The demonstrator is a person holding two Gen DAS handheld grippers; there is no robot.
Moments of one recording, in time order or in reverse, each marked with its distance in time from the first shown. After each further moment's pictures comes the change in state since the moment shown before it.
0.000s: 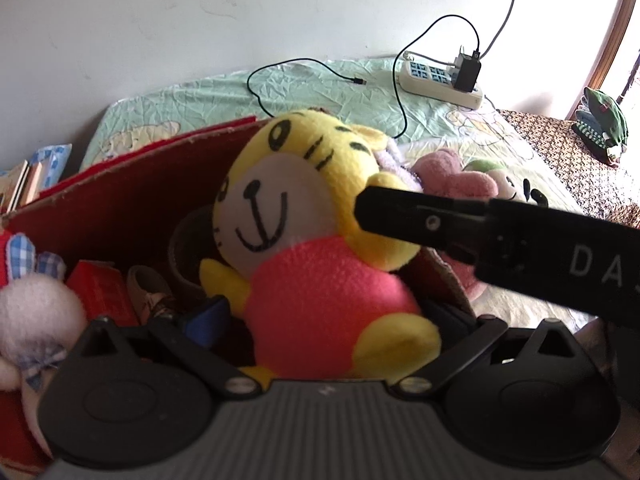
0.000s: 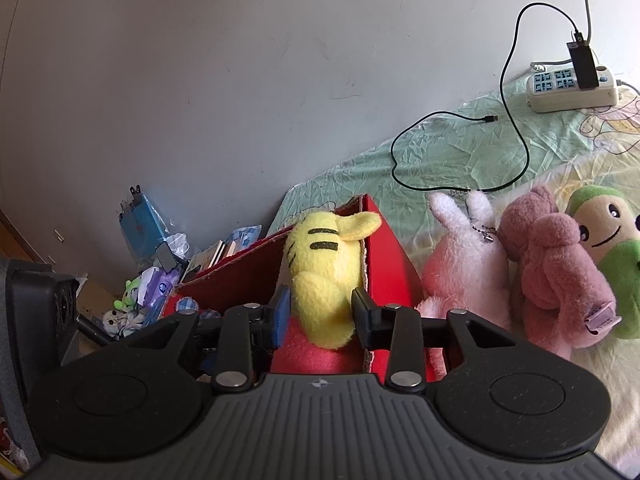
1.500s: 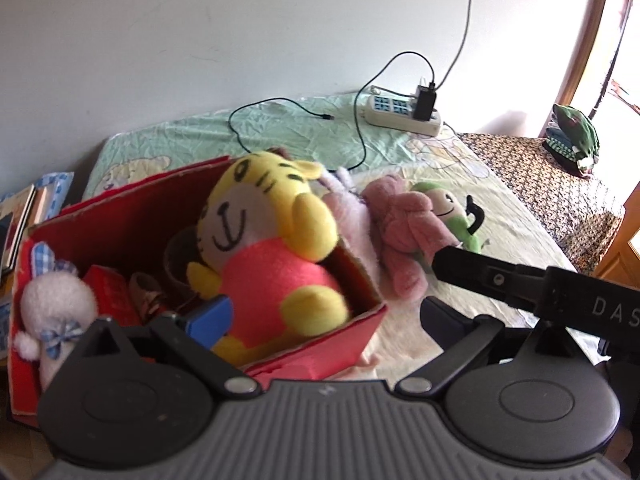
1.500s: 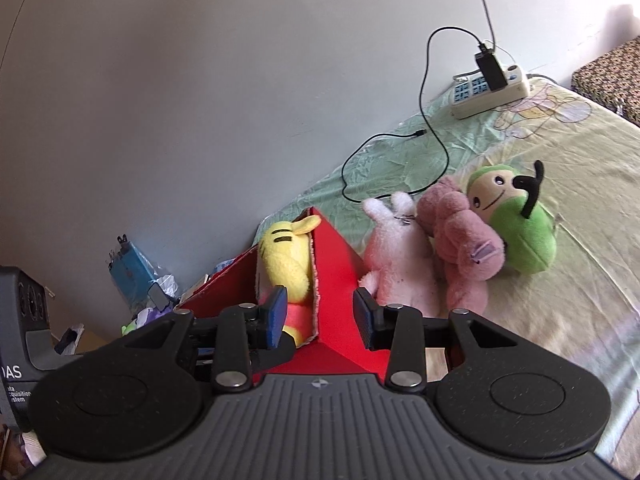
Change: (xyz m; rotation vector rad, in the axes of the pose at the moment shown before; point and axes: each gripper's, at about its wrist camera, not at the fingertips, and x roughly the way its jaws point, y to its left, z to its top) left arm -0.060 -0.032 -0.017 0.031 -0.098 -0.030; right arm -0.086 -0.020 -0.033 0.159 -0.121 -0.082
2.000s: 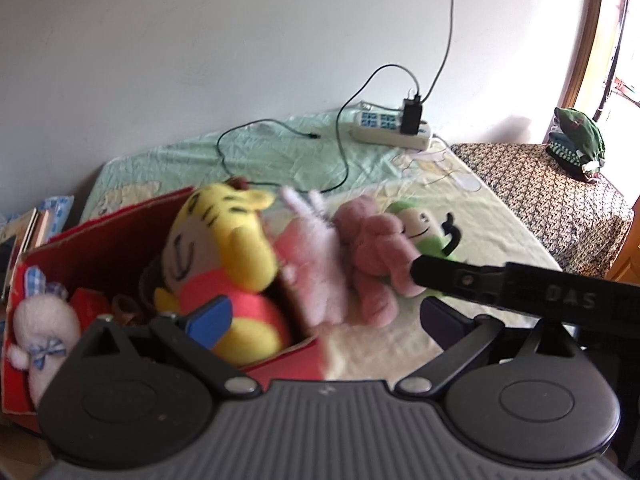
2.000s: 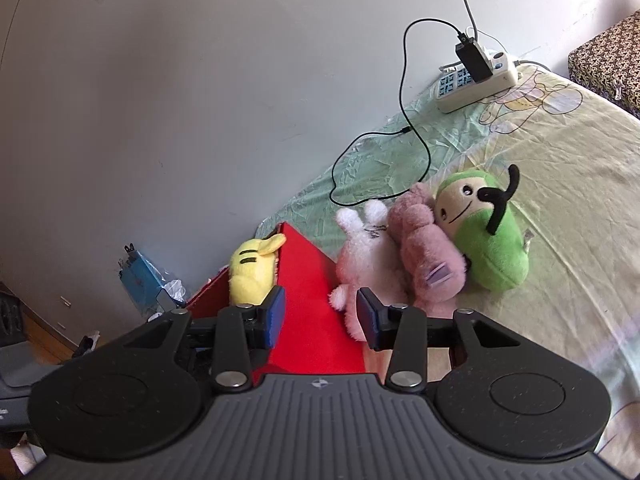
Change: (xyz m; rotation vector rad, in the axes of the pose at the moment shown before) left arm 0.003 -0.058 0.014 0.020 -0.049 0.052; right arm 0.000 -0.054 0.032 0.043 0.051 0.061
